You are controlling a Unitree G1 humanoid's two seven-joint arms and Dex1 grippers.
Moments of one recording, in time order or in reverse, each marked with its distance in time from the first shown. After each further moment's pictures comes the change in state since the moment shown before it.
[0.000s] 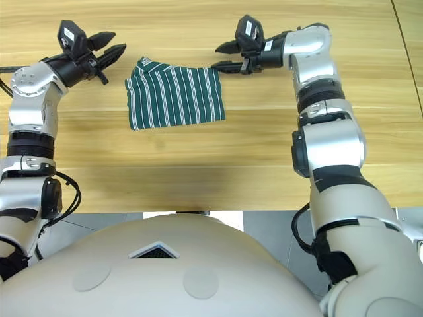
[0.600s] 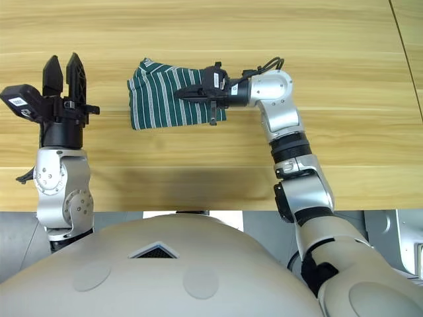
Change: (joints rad) left arm 0.781 -0.452 0.007 -1.170 -0.029 0.176 0.708; right arm 0.386 0.114 0.134 -0.601 0.045 0.040 -0.024
